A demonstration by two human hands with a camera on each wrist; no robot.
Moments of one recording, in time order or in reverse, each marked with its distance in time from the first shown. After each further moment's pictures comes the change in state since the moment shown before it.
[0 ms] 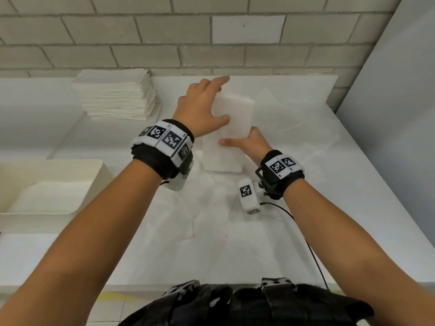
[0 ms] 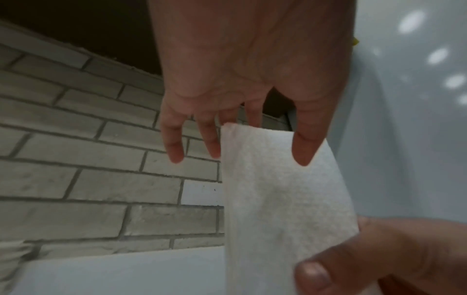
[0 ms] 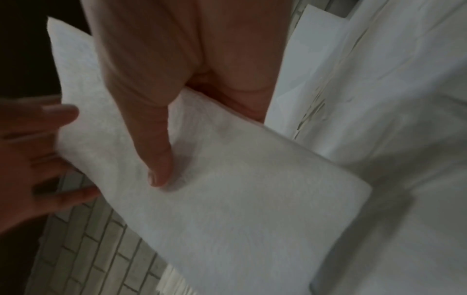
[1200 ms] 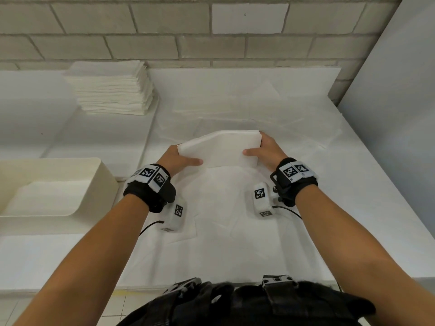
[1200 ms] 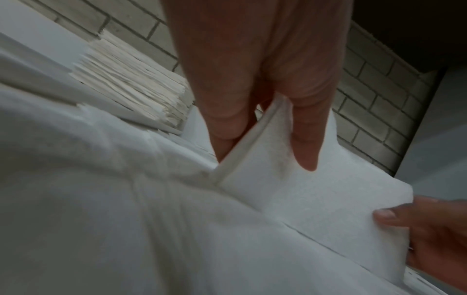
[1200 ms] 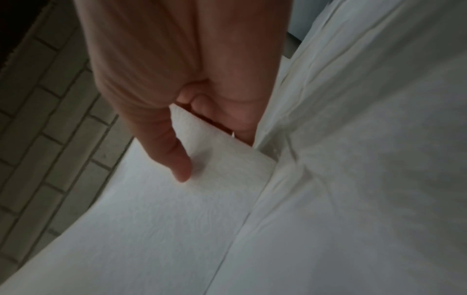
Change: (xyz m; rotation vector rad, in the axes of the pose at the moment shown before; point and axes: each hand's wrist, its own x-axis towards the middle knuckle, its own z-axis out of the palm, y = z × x) left_hand -0.062 -0.084 0.062 -0.760 -0.211 -0.694; right_hand 0.011 0.047 -0.034 -0.079 0.045 0.101
